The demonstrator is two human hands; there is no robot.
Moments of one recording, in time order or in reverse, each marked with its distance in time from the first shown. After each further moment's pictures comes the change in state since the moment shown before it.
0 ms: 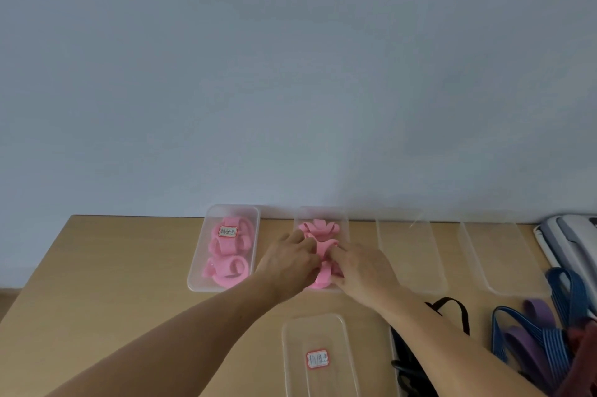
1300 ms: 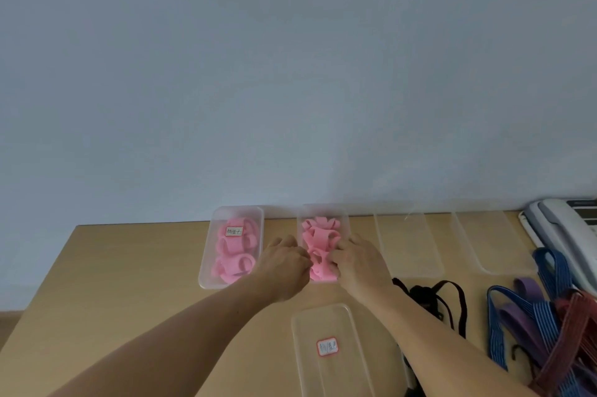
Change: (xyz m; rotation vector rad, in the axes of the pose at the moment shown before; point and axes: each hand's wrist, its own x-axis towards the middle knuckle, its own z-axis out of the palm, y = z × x) left_hand -0.027 -0.006 0.003 -0.082 -0.177 -0.065; right_hand -0.007 -0.025 0.006 -0.097 0.118 0.079
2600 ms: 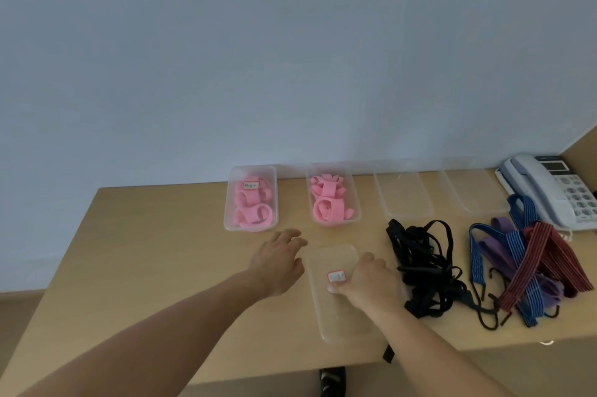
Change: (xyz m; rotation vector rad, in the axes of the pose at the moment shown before) left_hand -0.111 0.031 0.003 -0.396 -0.086 -0.219; right_hand -0.105 -0.096 -0.009 0.193 -0.462 0.866
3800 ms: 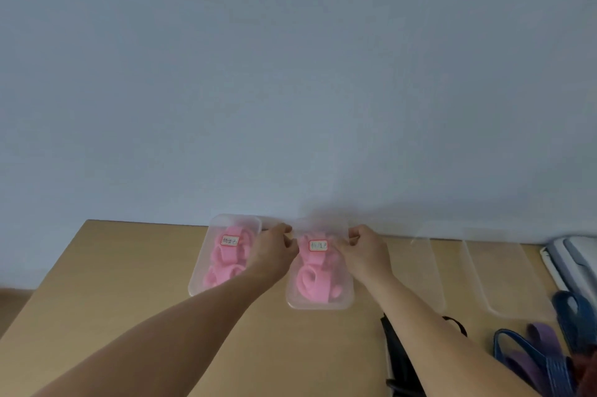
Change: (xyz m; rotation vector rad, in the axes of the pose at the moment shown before) left_hand 0.144 0.020 -0.057 -0.432 0.329 -0.536; right_hand 0.165 -0.034 -0.106 0.668 0.072 -0.274
